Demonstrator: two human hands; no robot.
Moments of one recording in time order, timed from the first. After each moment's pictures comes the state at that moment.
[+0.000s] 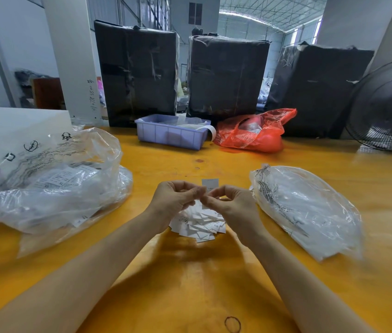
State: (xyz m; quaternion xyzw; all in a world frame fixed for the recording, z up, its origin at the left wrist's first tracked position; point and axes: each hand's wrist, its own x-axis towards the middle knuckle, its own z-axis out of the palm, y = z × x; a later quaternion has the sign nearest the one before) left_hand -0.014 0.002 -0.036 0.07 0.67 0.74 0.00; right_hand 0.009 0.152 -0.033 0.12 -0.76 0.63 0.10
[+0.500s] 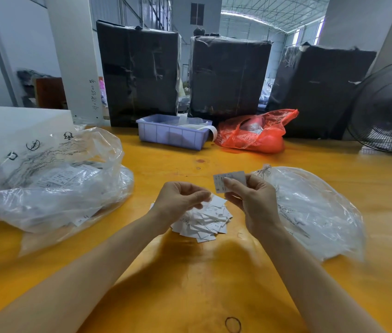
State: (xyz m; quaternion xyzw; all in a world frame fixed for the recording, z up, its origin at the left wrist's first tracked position) left_hand -0.011 0.003 -0.036 0.12 0.71 0.69 -0.01; right_hand 0.002 0.166 -0.020 0.04 -0.61 0.78 0.12
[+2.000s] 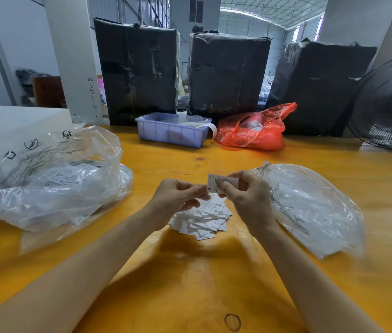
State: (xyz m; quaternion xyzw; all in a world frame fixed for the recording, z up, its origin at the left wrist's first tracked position) left_hand -0.008 0.001 -0.027 0.09 0.70 0.71 0.04; right_hand 0.005 0.164 -0.024 0.12 -0.74 0.62 0.22
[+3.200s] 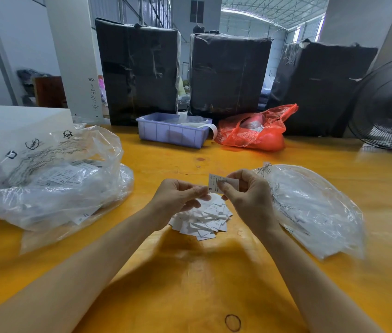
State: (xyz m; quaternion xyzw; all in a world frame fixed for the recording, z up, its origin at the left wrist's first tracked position) left_hand -0.008 0.001 -0.027 0.08 0.70 0.71 0.04; right_hand 0.003 0.167 -0.025 0.12 -0.78 0.57 0.23
